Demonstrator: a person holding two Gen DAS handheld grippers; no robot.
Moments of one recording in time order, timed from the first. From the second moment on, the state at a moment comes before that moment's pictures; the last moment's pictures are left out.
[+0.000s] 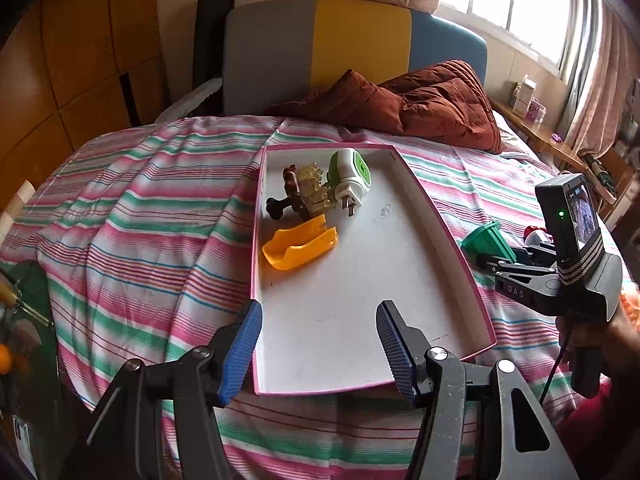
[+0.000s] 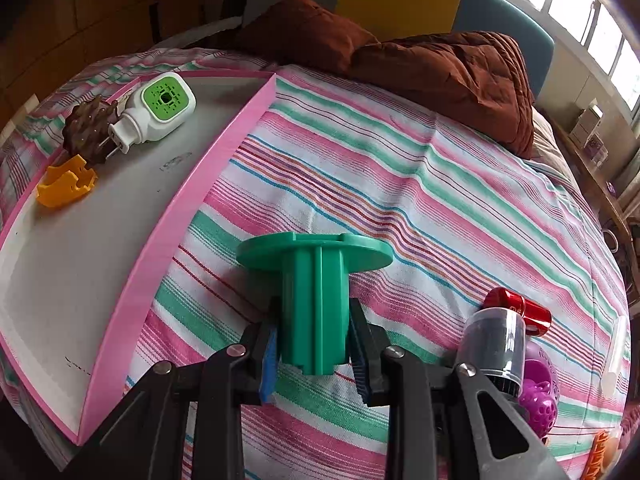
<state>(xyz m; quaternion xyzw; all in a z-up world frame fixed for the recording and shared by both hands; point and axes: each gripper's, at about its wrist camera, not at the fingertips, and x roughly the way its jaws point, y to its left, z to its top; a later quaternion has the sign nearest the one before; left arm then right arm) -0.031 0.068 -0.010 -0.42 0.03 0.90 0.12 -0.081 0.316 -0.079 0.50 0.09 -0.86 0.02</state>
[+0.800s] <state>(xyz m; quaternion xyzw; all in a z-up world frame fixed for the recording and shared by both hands) -0.026 0.013 -0.028 -0.44 -0.03 0.89 0.10 -0.090 0.235 -0.010 0.46 0.06 -0.88 0.07</state>
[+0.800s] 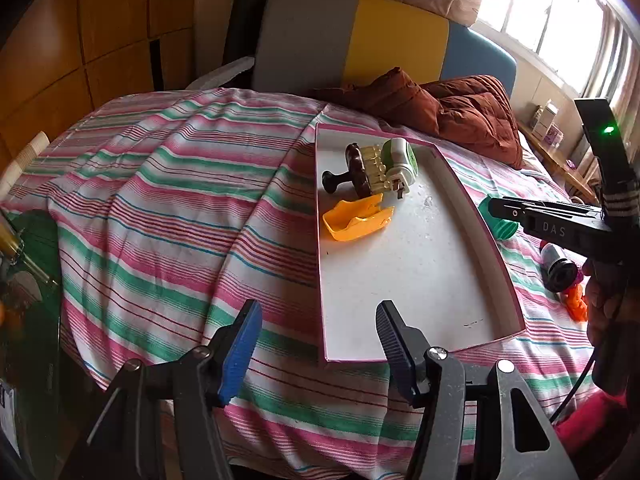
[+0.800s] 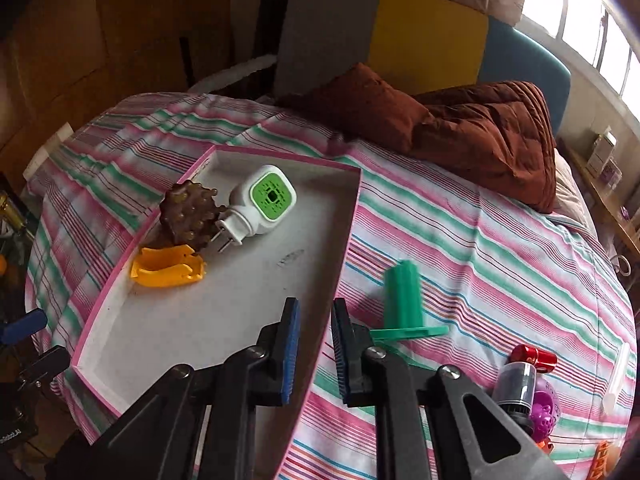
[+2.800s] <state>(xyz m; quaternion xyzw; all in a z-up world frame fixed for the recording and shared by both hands) -0.034 0.030 -0.035 -0.46 -0.02 0.88 0.13 -0.193 0.335 -0.069 0.55 -0.11 -0.82 -0.06</state>
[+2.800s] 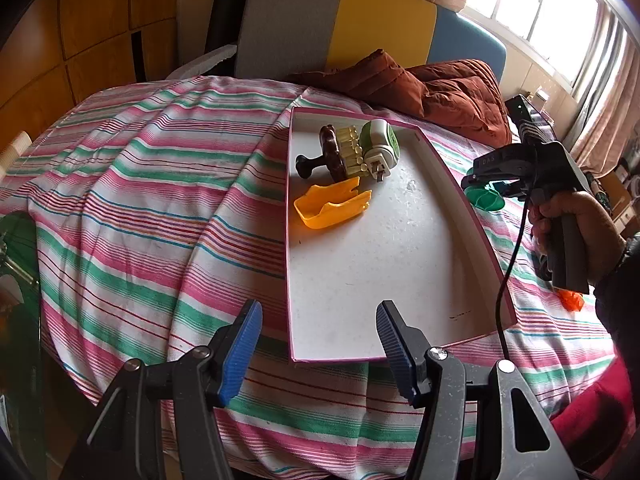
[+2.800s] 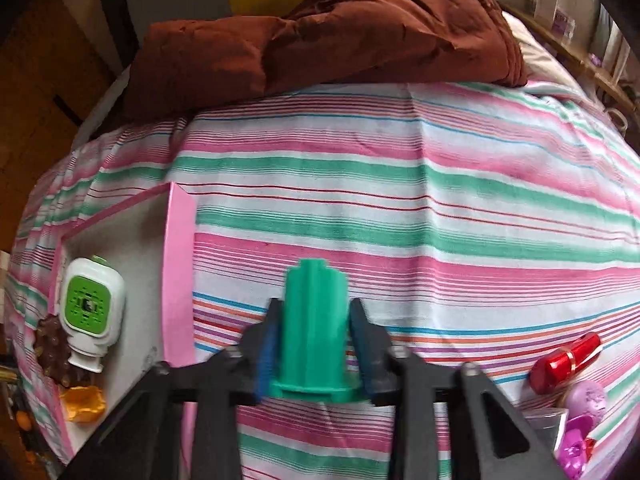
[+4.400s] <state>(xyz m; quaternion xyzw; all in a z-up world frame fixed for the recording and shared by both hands) -0.011 0.036 -0.015 -0.44 0.00 0.89 0.13 -0.082 0.280 0.000 0.47 -0.01 -0.88 0.05</state>
